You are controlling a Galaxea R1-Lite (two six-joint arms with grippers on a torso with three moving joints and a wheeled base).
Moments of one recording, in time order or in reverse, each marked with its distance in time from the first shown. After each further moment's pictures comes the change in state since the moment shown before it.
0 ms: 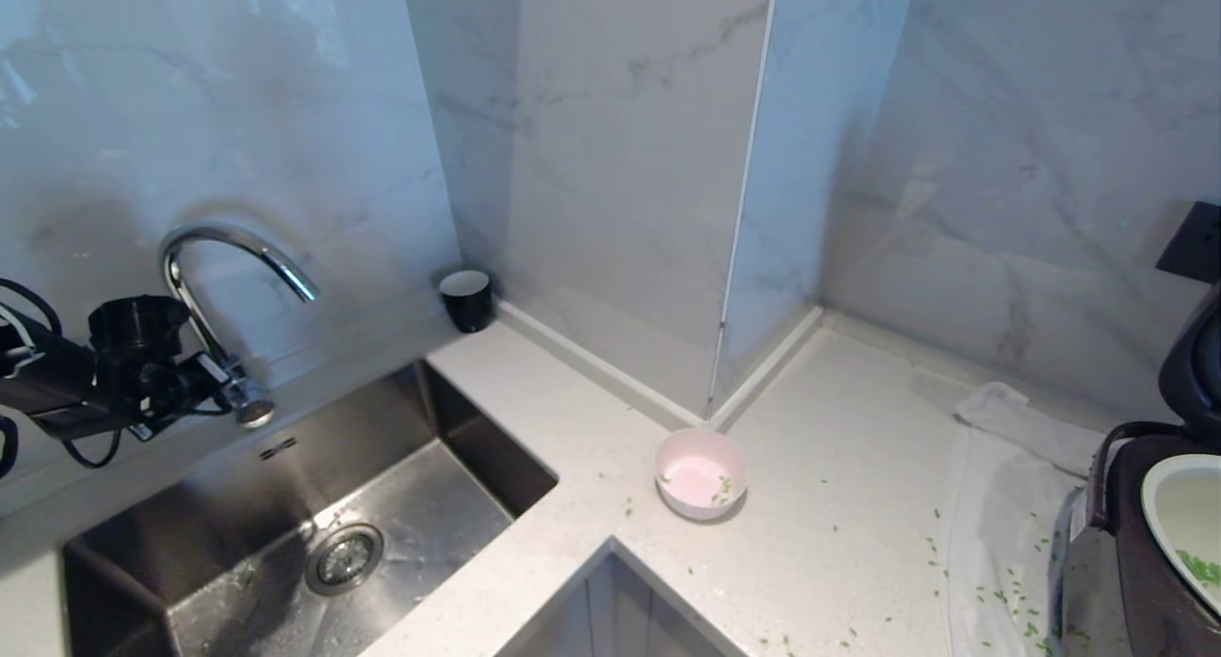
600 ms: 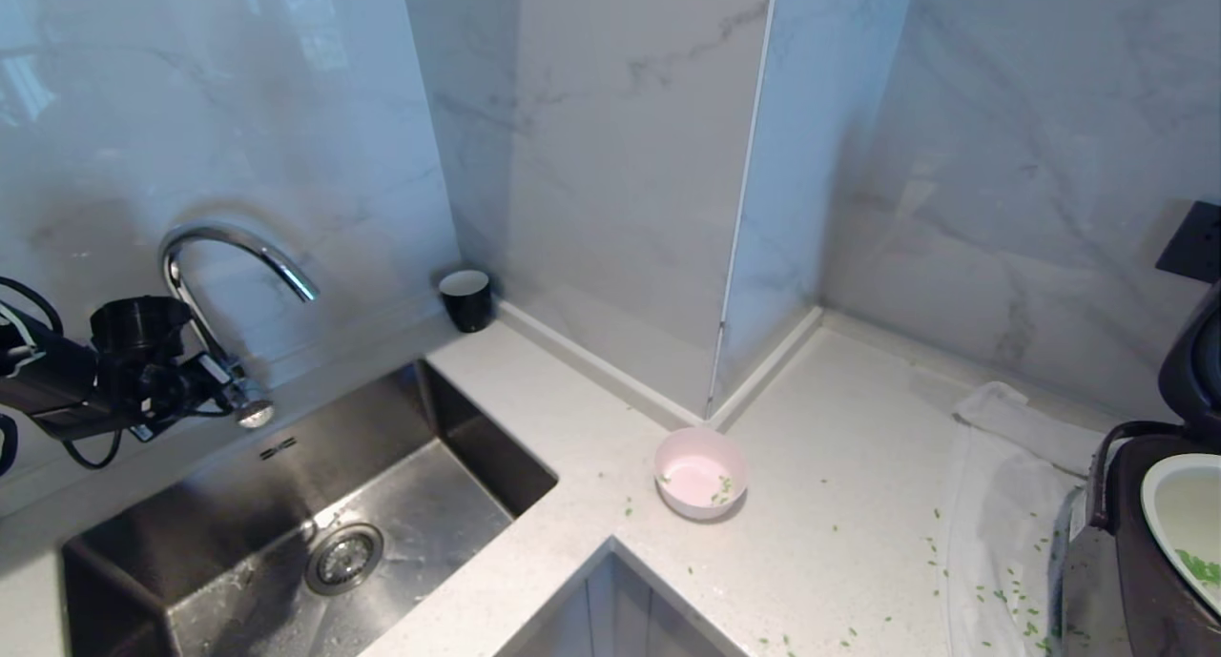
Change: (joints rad) left arm -0.003 -0.013 0.024 0.000 0.001 0.003; right arm 0.000 0.000 0.000 0.000 0.000 0.000
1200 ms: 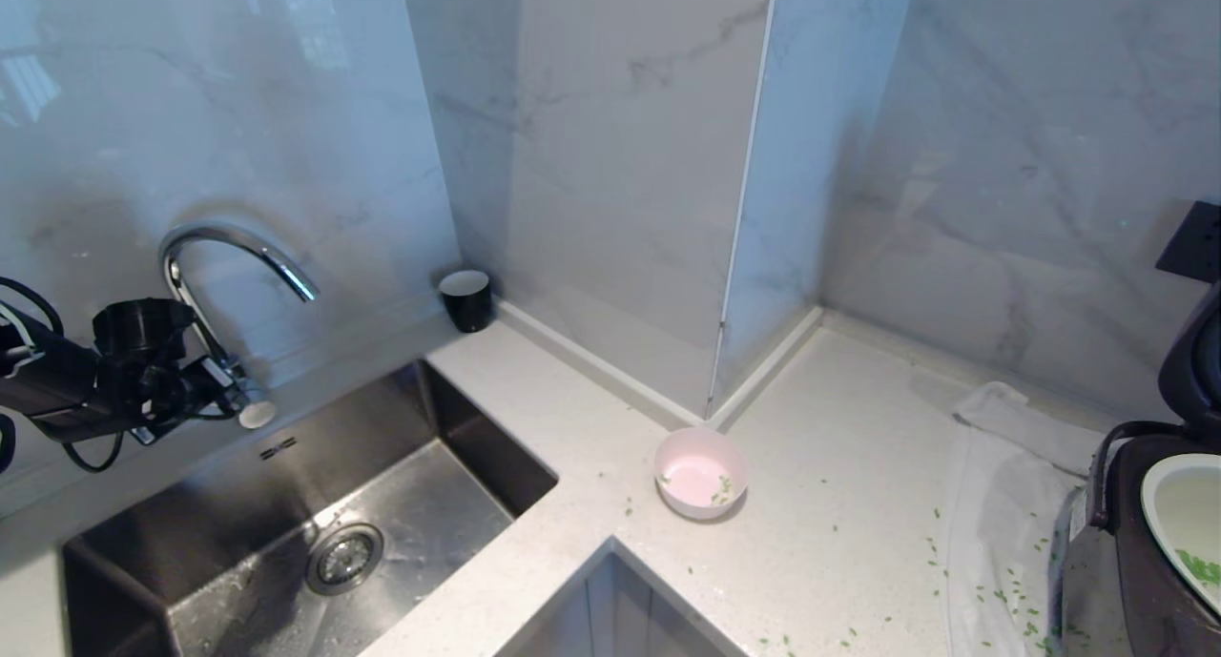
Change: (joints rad) left arm -0.003 -0.008 0.019 0.003 -0.002 0.004; right arm 0.000 0.000 0.000 0.000 -0.001 0.000
